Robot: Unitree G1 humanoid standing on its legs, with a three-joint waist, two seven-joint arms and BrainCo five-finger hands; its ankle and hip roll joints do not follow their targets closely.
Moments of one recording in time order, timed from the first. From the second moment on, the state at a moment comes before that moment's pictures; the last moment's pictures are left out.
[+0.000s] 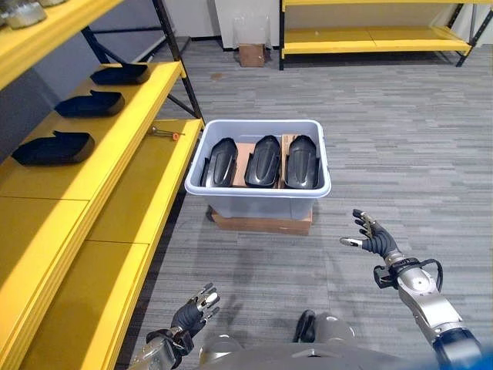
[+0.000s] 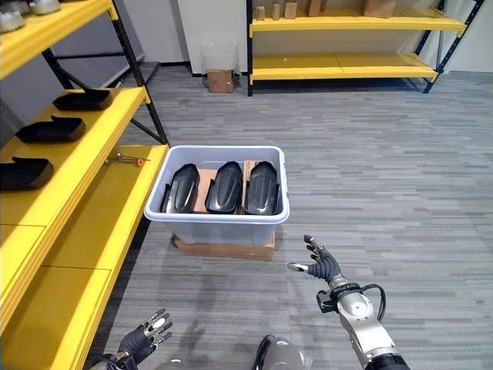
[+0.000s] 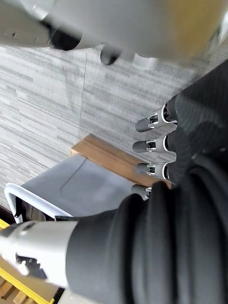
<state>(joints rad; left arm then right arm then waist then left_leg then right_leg) 0.23 0.27 -0.08 0.78 -0.69 -0.02 -0.46 0.05 -0.48 0.18 0.30 0.21 -0.03 0.03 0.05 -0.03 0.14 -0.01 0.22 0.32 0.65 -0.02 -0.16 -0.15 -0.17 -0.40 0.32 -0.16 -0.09</state>
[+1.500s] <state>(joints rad) 0.14 0.32 -0.04 0.74 -0.73 0.00 -0.43 0.04 -0.43 0.25 0.28 0.22 -0.06 0.03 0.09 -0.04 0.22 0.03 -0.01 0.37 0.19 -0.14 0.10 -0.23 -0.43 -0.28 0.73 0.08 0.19</state>
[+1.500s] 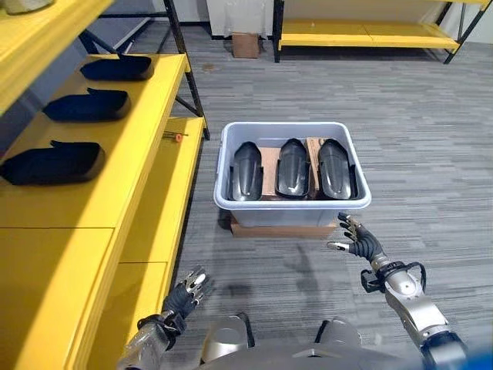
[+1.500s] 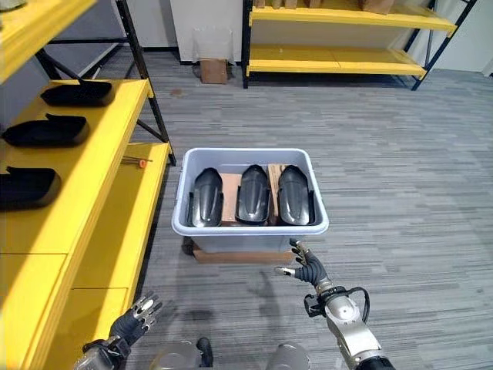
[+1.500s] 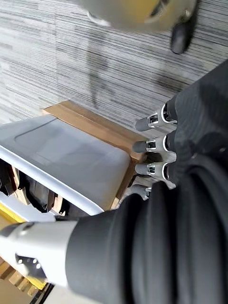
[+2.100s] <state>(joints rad) 0.22 0.33 -0.13 0.71 -0.72 -0.01 -0.43 0.11 -0.42 0.23 0.23 0.21 -0.07 0.04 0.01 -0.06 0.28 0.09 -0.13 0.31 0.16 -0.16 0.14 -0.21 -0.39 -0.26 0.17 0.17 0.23</state>
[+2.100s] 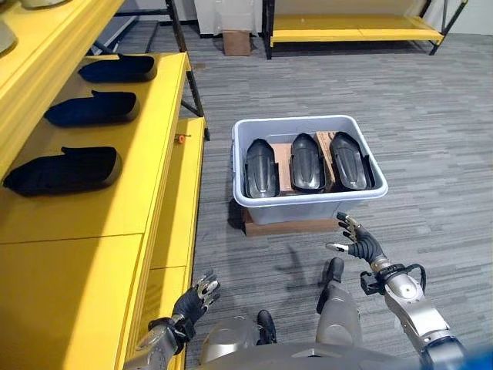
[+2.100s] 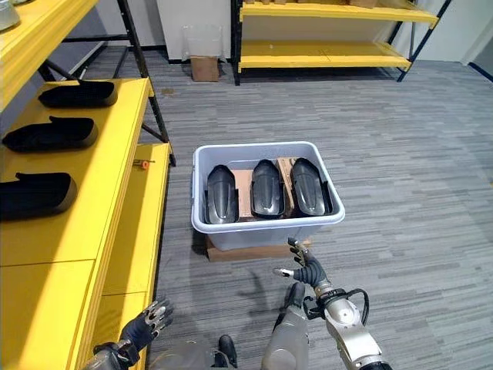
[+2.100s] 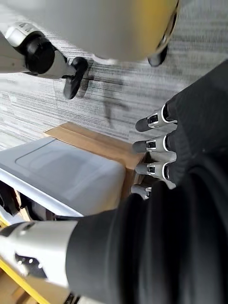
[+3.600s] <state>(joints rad) 0.15 0.29 -0.05 0.66 -0.85 -0.04 -0.43 0.04 -0.51 0.17 0.19 0.24 -0.08 0.04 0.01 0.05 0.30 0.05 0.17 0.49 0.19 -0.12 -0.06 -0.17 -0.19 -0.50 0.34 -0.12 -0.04</state>
